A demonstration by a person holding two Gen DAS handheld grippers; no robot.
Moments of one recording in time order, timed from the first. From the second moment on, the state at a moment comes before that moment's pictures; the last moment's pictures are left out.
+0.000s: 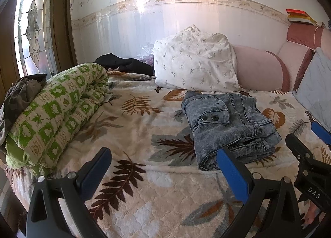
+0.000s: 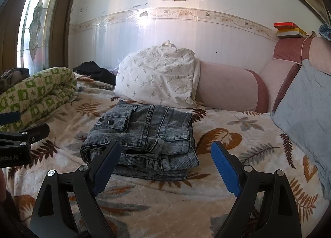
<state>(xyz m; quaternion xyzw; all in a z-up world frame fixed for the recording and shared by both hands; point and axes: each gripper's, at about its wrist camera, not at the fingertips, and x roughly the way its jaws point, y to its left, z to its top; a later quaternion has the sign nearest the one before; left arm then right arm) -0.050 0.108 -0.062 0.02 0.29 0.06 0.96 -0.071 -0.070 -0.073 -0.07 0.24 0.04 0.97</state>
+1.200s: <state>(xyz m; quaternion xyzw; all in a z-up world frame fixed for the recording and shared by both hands) -0.048 0.109 -0.066 0.02 0.30 0.05 0.95 -0.069 -0.072 -0.076 -0.06 0.25 0.05 0.97</state>
